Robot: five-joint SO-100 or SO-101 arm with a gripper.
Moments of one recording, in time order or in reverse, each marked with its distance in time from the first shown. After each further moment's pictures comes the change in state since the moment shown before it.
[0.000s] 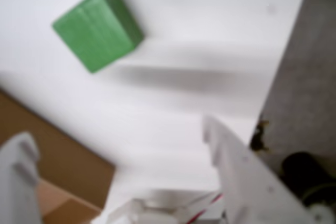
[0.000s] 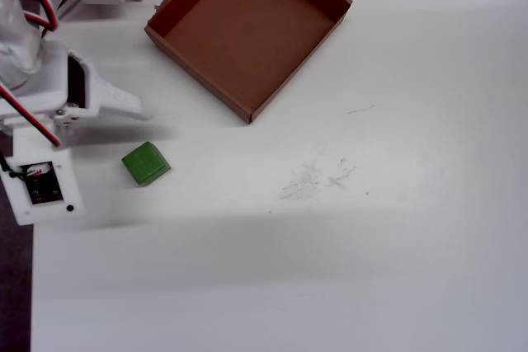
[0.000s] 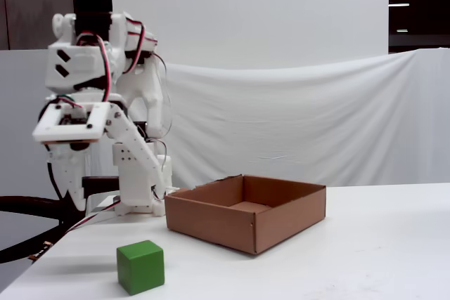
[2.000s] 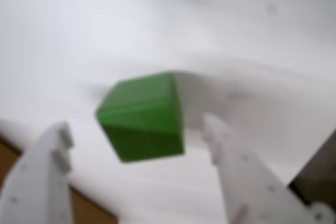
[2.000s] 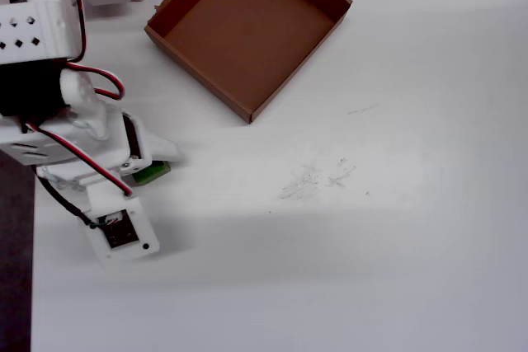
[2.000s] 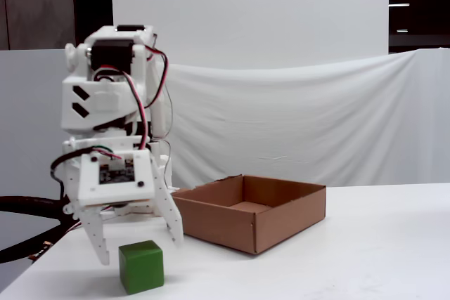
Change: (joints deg) arm -8.6 -18.4 -4.1 -14.2 0.0
